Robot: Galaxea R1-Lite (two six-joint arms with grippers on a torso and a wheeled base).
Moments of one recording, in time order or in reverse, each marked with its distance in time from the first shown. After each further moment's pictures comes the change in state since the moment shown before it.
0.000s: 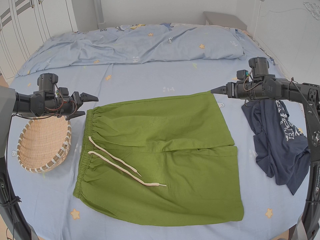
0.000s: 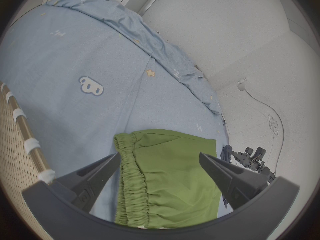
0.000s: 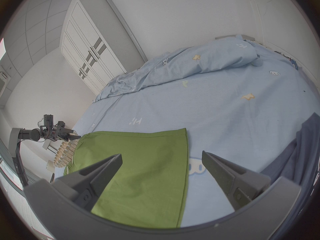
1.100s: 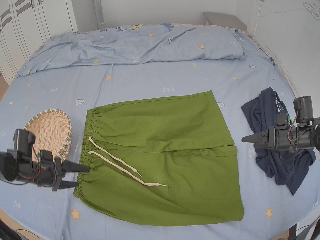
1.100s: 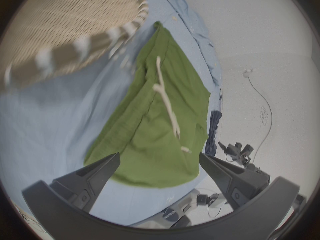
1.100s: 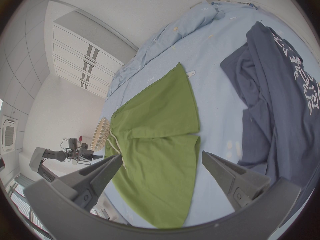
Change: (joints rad) left arm 0.041 -0.517 1.010 -0.116 -0.190 0.010; right arm -0.074 -0.674 1.191 -0.308 0.192 0.190
